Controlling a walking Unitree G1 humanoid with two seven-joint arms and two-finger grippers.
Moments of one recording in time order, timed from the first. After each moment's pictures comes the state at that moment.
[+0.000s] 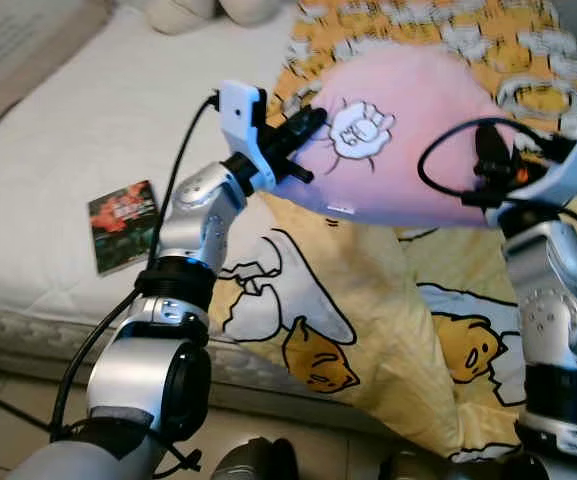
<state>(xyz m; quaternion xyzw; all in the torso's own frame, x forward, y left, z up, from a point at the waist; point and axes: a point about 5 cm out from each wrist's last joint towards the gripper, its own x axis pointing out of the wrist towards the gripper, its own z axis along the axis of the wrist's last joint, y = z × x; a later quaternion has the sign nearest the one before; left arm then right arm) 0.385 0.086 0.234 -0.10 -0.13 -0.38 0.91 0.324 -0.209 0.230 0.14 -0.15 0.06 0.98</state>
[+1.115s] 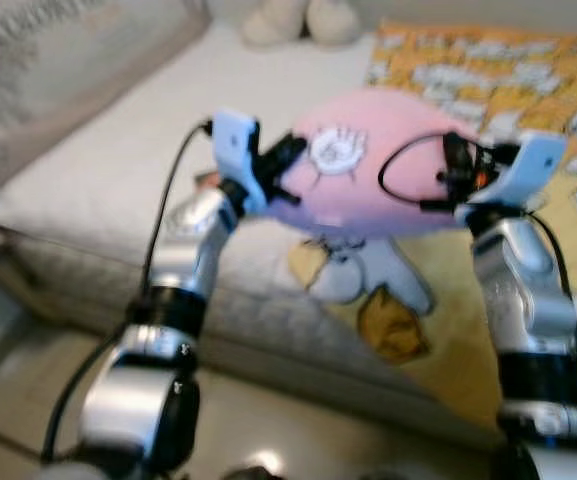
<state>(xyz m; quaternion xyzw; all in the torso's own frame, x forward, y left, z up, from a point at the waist) 0.376 0.085 0.203 -0.07 -0.09 -0.35 0.93 0.340 -0.200 0.202 0.09 -0.12 0.05 0.99</state>
